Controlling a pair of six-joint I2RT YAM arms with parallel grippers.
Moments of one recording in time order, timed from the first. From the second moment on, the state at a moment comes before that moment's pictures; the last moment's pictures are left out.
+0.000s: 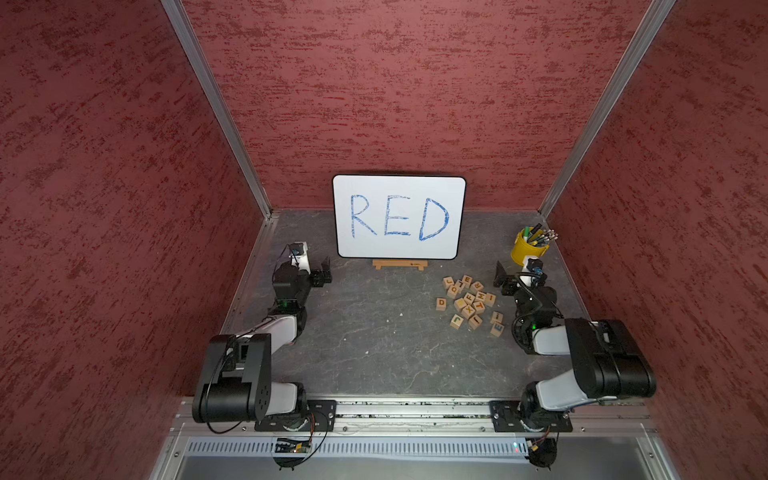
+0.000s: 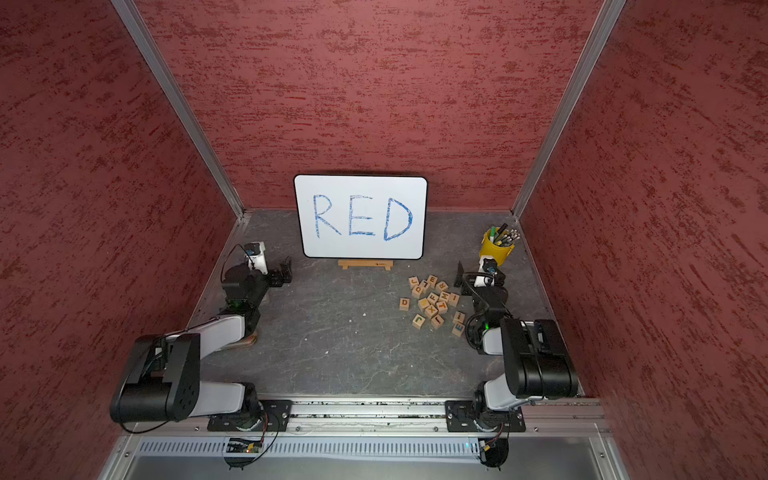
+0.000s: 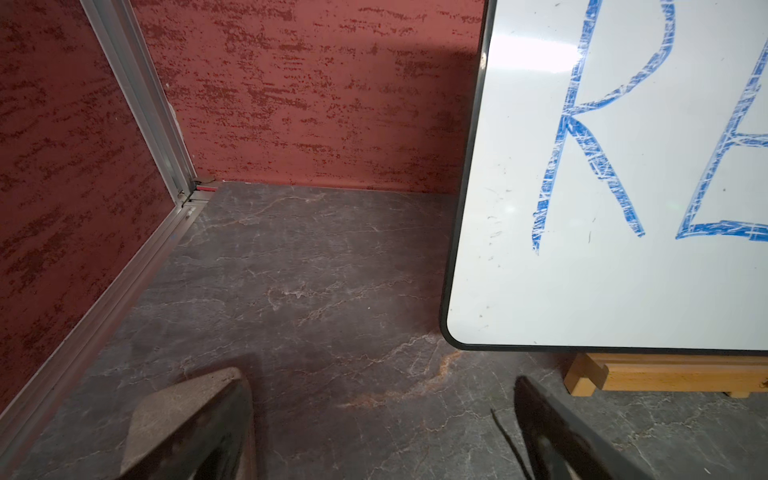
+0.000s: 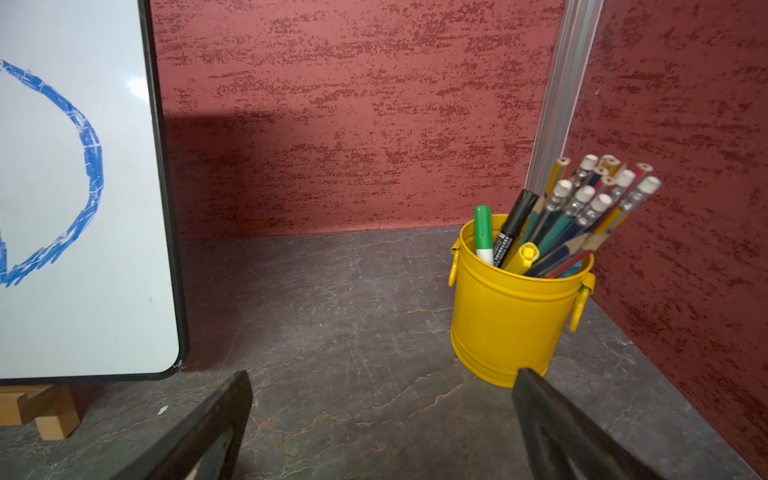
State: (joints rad) left arm 0.04 1.34 0.48 0.60 0.10 -0.06; right arm -0.06 1.49 0.27 1.19 0.01 0.08
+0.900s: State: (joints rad) left arm 0.03 1.20 1.03 -0.62 0.28 0.23; right arm -0.06 1.06 0.52 0.23 0.02 0.47
